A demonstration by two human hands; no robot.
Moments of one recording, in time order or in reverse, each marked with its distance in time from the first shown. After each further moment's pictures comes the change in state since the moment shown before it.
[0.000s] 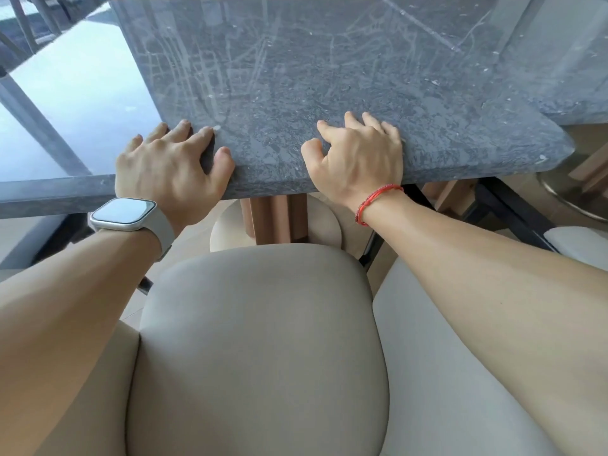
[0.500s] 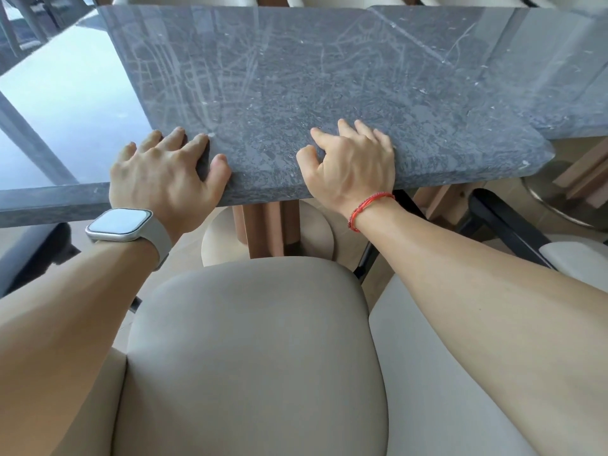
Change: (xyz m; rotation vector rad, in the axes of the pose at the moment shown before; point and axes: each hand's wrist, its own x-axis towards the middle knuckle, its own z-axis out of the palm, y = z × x) left_hand 0.017 -0.005 0.017 0.017 -0.029 -0.014; right_hand 0.018 0.001 0.015 0.048 0.000 0.027
